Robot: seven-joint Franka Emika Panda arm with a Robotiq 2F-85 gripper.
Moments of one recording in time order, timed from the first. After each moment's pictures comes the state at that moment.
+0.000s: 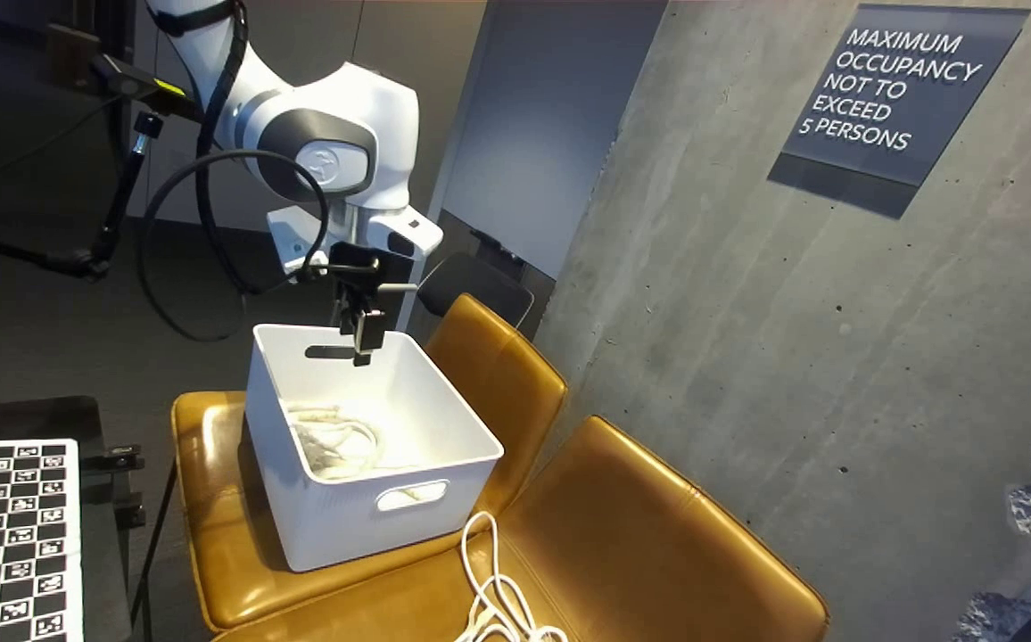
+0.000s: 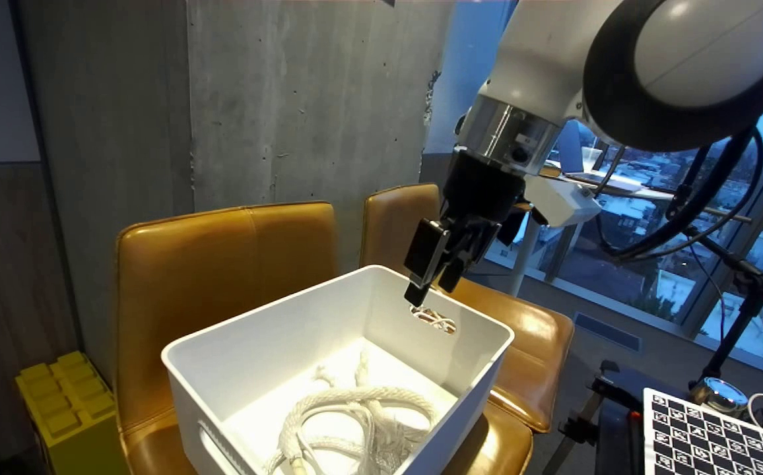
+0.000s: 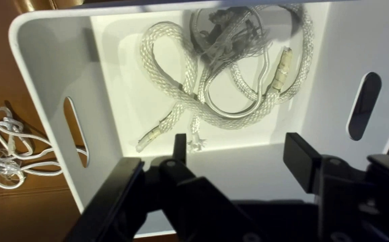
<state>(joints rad) 0.13 0.21 0.06 -2.21 0.04 2.61 0.25</state>
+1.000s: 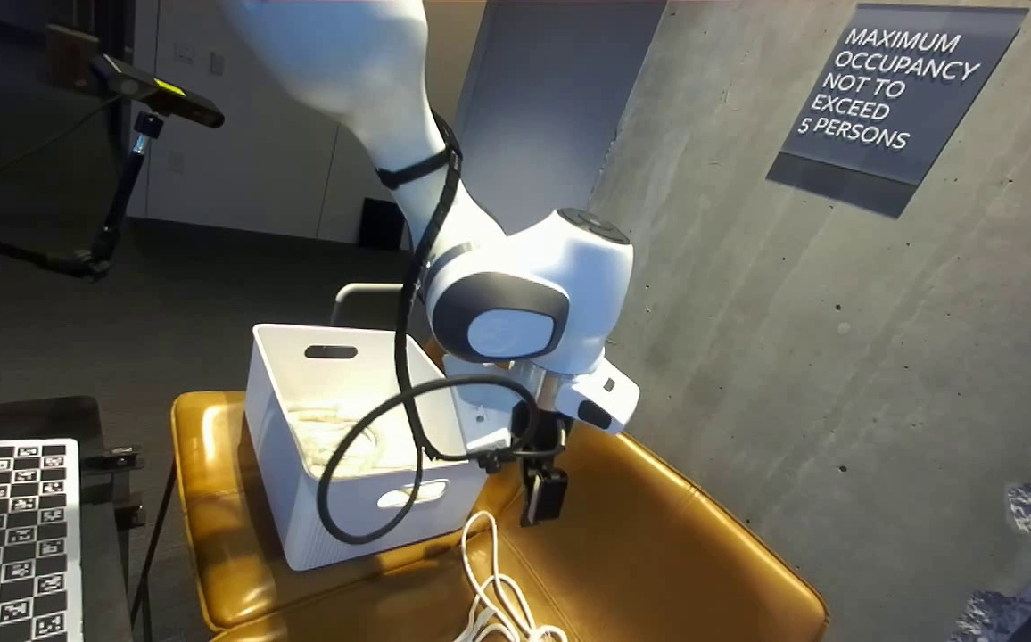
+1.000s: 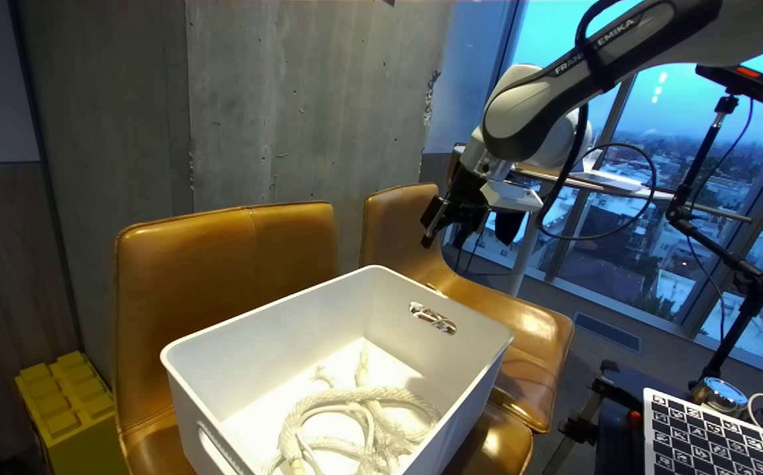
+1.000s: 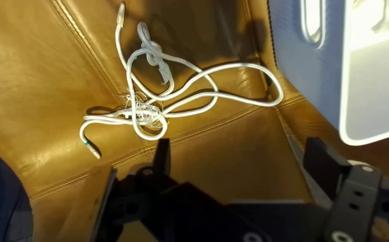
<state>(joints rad) -0.19 0.58 -0.04 -1.78 0.17 2.57 0.00</state>
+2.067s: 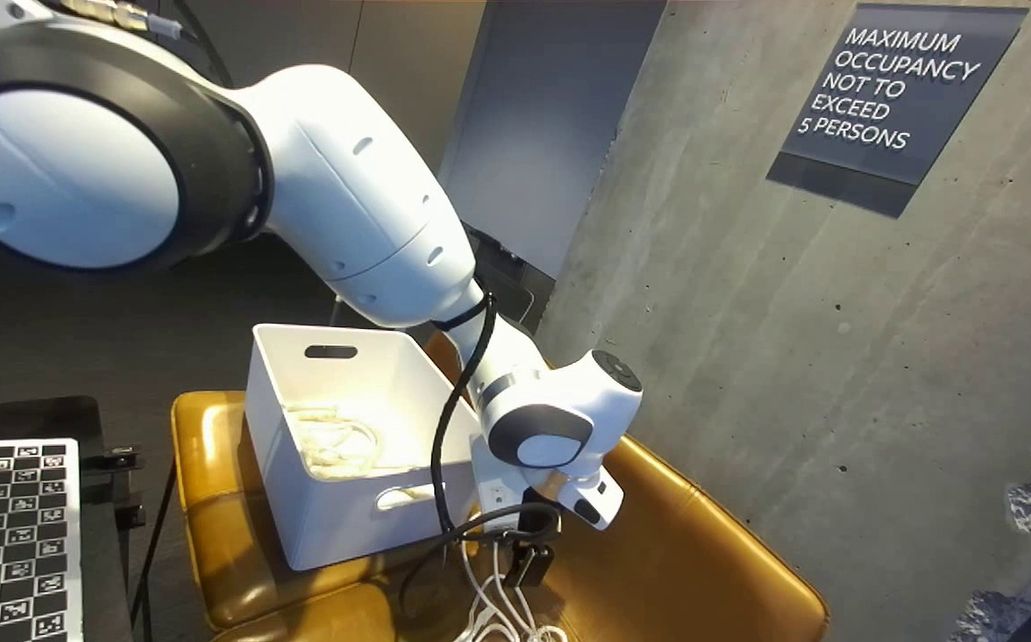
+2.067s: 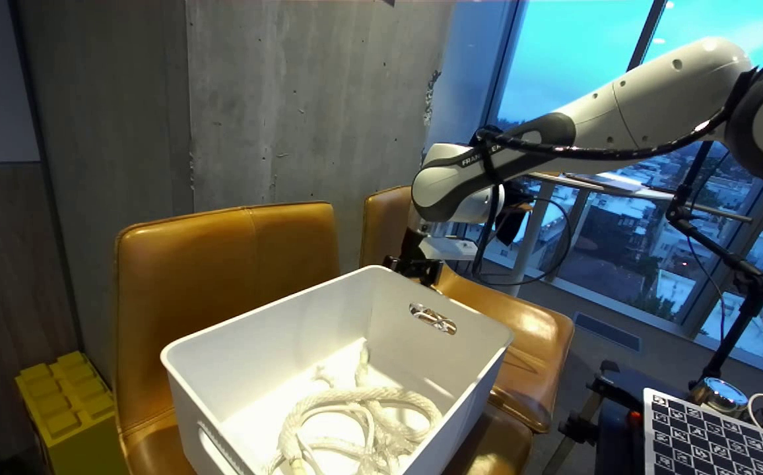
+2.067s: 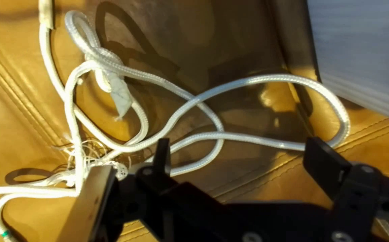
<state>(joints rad) -0.19 1.14 -0.03 -1.12 0.18 2.26 0.09</state>
